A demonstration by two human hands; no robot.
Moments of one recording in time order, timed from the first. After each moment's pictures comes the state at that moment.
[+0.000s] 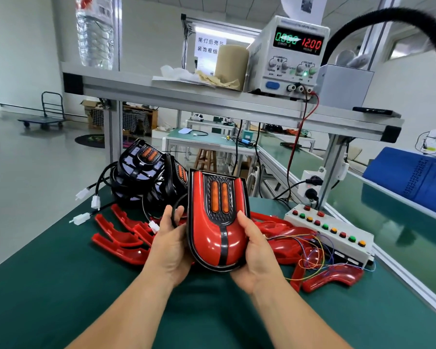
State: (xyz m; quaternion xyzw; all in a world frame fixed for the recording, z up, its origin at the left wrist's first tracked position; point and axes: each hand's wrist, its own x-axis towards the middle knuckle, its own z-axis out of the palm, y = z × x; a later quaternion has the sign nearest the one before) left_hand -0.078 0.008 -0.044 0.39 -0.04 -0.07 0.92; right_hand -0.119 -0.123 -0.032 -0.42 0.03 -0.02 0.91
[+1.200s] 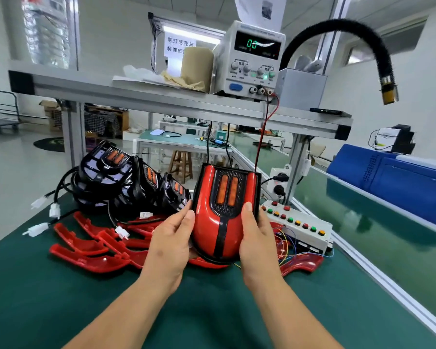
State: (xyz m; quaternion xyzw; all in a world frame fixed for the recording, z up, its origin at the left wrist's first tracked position) left_hand -0.112 -0.032 -0.023 0.53 -0.16 -0.04 0.83; right_hand -0.150 -0.159 -0.010 -0.58 0.06 -0.31 0.75
